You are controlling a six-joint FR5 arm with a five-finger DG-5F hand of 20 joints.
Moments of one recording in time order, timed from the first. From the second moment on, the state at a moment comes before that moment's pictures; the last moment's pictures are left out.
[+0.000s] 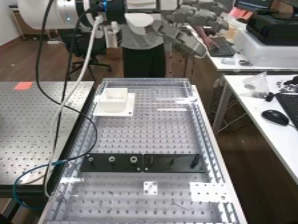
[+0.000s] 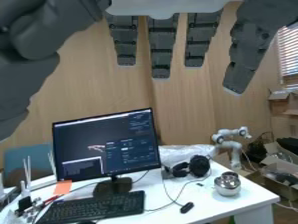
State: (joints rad) arm 1.59 -1.79 -1.55 -2.88 -1.34 -0.67
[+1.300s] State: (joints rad) arm 1.60 -1.79 -1.53 -2.91 -1.33 -0.66
